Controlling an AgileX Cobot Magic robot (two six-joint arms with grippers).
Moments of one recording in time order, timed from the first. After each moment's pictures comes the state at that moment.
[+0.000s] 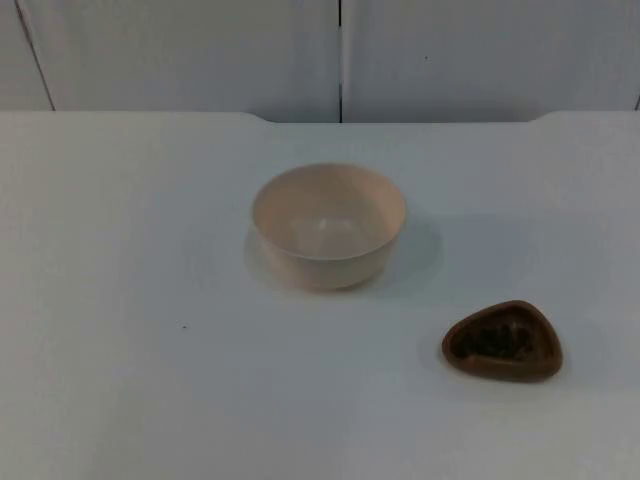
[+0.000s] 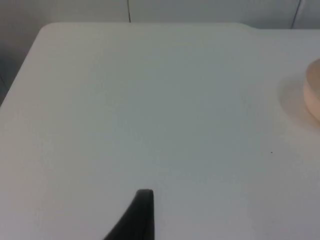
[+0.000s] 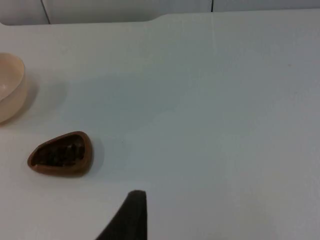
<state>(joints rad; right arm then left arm) 0.06 0.00 -0.52 -0.04 1.08 0.05 0.04 0.01 -0.51 -0.06 1.06 0.02</state>
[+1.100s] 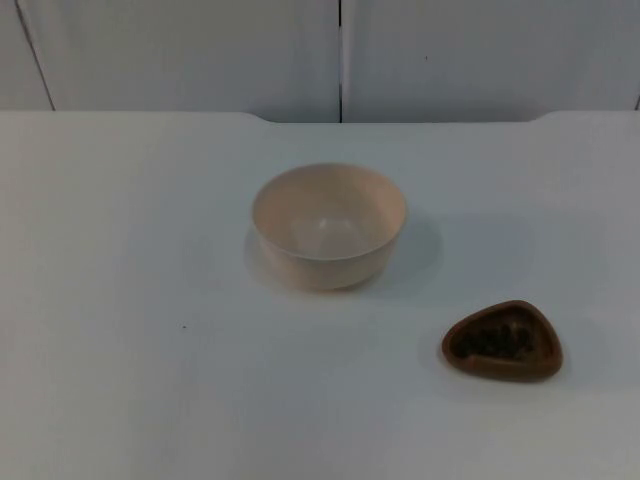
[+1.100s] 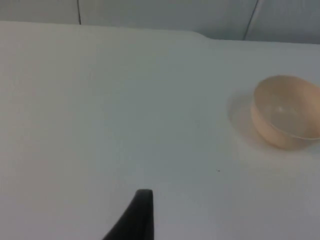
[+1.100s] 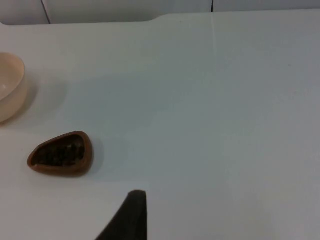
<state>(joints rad) 0.06 0.00 -0.52 -0.04 1.08 0.05 0.04 0.30 -0.60 -0.23 0.92 0.08</state>
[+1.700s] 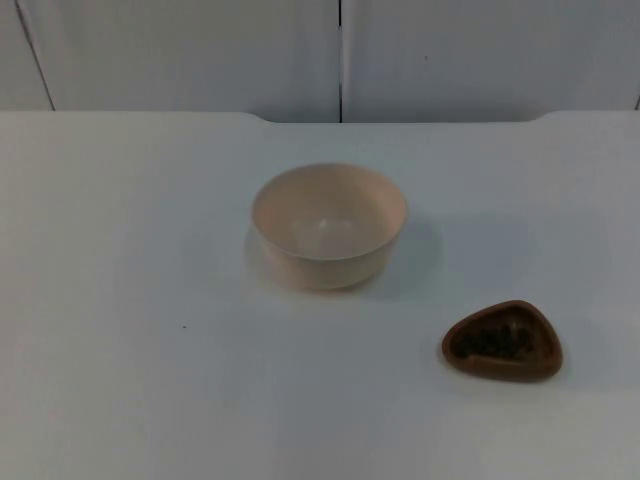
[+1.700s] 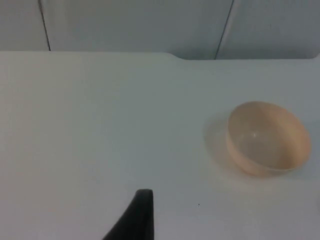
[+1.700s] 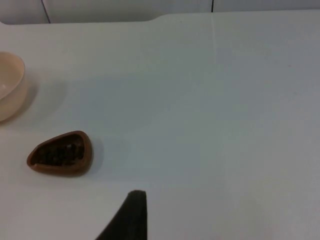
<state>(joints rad) 0.06 0.00 -0.52 -0.04 1.08 0.05 0.04 0.57 -0.80 -0.33 0.88 0.18</state>
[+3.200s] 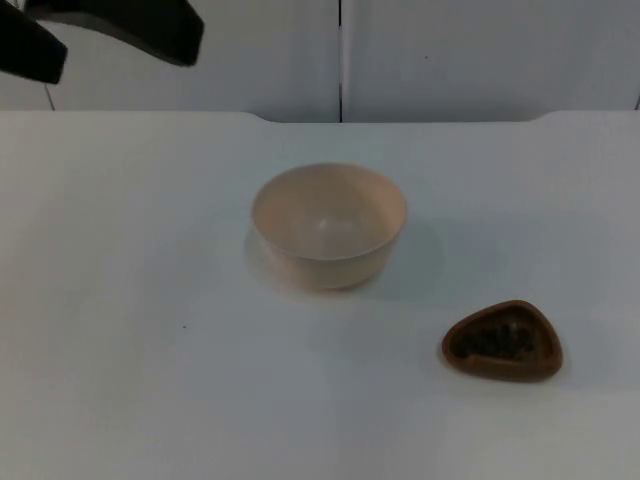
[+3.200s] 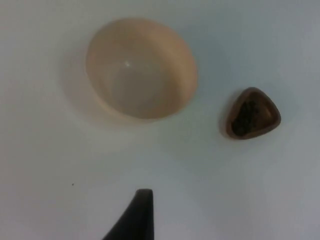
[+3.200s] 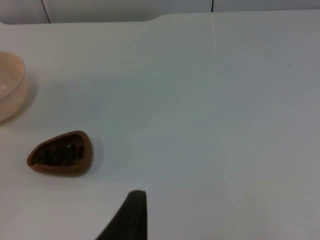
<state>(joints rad) 0.06 0.00 -0.52 -0.04 1.08 0.05 -0.26 1.19 -0.97 -0.58 0.84 0.41</state>
